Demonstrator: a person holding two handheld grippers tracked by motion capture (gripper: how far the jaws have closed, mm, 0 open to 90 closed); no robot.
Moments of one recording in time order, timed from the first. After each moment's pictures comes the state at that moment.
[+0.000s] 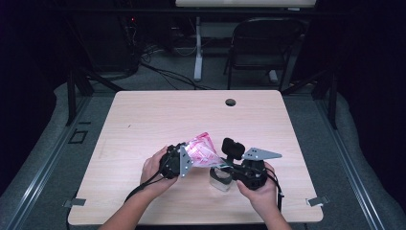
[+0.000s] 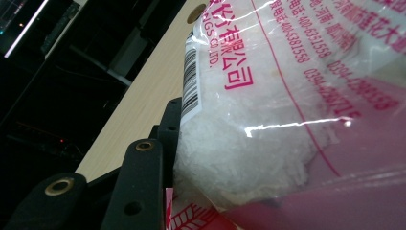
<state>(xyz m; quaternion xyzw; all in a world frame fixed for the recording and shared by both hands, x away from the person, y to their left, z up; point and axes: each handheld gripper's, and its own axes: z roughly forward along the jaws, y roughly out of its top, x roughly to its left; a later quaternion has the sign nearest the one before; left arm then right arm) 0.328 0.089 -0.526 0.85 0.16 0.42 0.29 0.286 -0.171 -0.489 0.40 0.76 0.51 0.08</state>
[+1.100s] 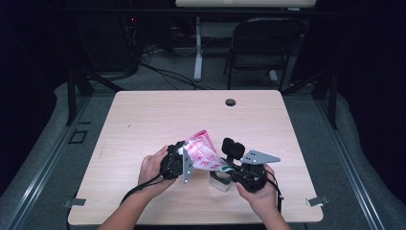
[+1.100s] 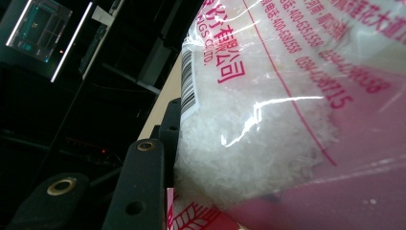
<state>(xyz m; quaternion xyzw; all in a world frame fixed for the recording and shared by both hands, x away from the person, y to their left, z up) 0.319 0.085 -0.521 0.83 0.11 0.49 0.25 0.280 -0.169 -0.490 0.38 0.77 0.49 0.13</state>
